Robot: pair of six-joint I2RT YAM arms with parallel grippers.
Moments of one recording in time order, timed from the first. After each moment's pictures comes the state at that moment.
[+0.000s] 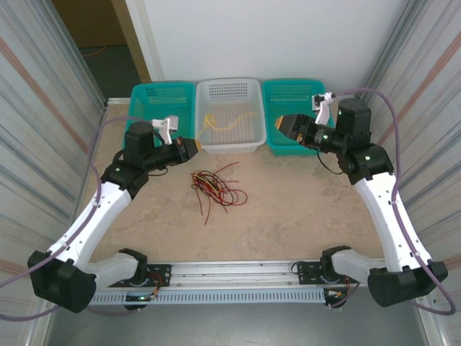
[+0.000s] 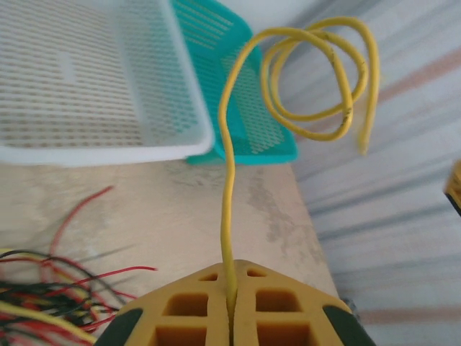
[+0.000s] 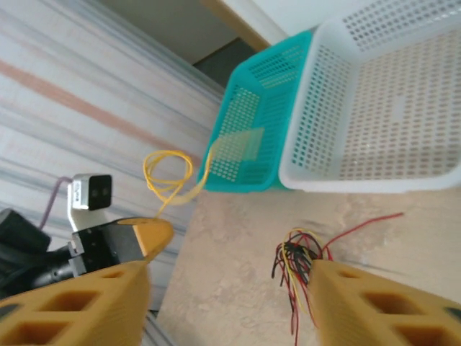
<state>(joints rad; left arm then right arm) -0.34 1.11 1.03 -0.35 0.46 -0.66 0.24 1.12 1.33 -0.60 -0.57 0.68</state>
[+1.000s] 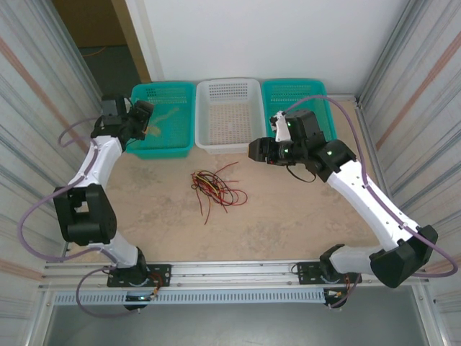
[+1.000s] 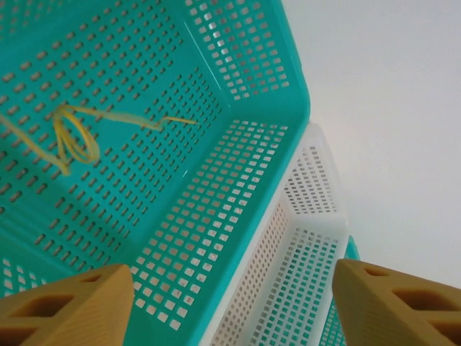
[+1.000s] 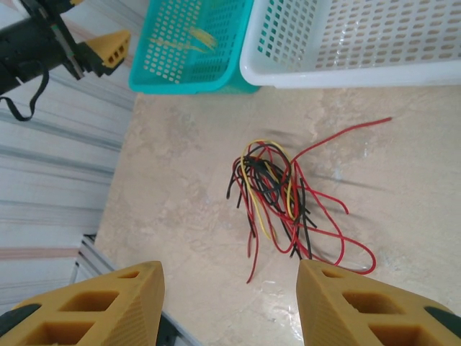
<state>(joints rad) 0.05 1.61 1.32 -0.32 0.27 -1.09 0.56 1.27 1.34 -0.74 -0.34 0.60</state>
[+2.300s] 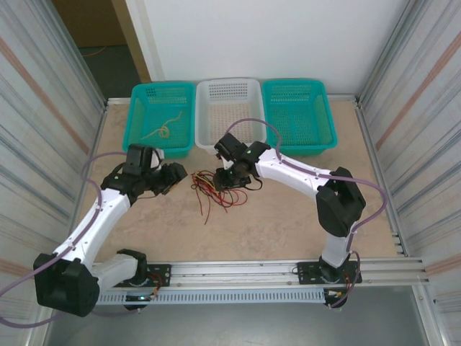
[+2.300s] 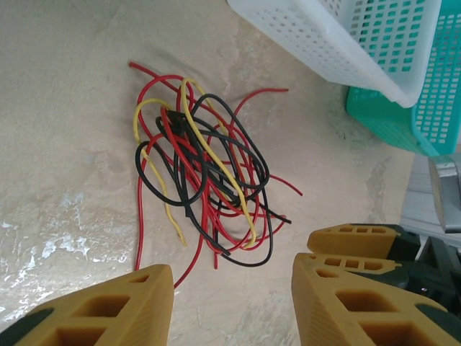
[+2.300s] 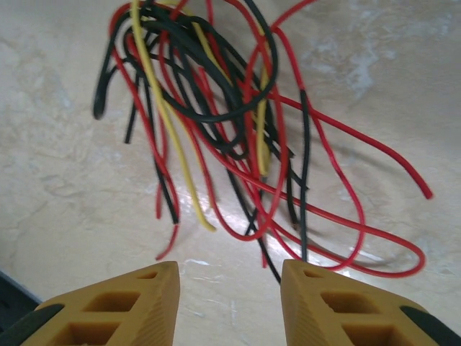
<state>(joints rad) -0.26 1.09 0.84 -0.62 0.40 -0.81 0.84 1.82 1.48 -0.83 -0.15 0.54</state>
